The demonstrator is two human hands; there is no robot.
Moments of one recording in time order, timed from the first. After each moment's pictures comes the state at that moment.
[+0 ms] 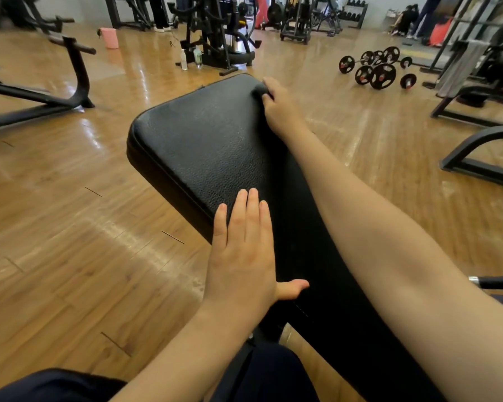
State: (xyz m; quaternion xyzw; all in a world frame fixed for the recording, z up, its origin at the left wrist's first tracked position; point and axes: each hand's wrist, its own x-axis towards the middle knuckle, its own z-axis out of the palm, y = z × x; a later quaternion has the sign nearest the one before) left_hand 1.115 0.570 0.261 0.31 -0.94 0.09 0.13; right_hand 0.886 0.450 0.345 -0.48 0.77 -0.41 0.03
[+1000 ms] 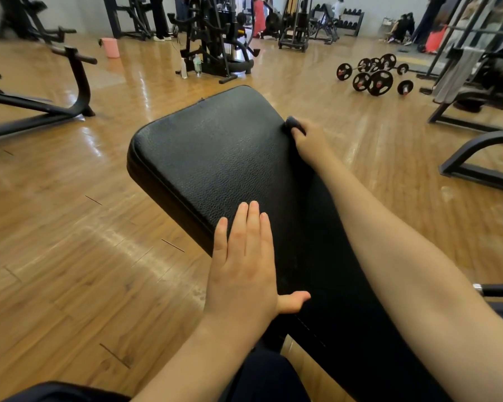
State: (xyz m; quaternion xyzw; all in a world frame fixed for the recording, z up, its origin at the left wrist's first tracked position) left_hand 1.115 0.569 0.257 0.30 -0.94 0.07 0.13; right_hand 0.834 0.483 0.302 -0.42 0.79 -0.44 0.04
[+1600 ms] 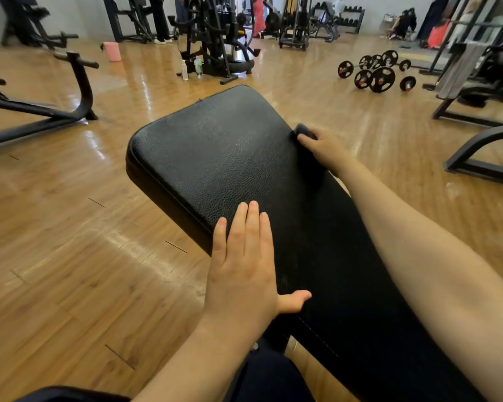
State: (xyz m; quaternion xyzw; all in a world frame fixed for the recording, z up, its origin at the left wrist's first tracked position) left_hand 1.115 0.569 0.262 0.30 -0.95 0.04 0.11; right_hand 0.834 0.516 0.311 -0.46 0.77 -0.43 0.09
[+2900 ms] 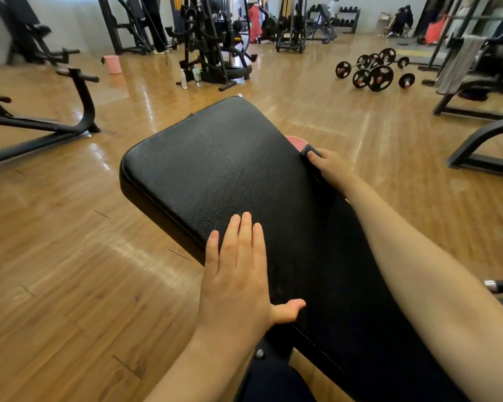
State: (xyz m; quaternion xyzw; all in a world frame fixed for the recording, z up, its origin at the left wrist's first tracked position) left_hand 1.115 0.568 0.260 0.30 -0.95 0.04 0.12; right_hand 0.807 0.541 0.280 -0.42 0.77 -0.46 0.14
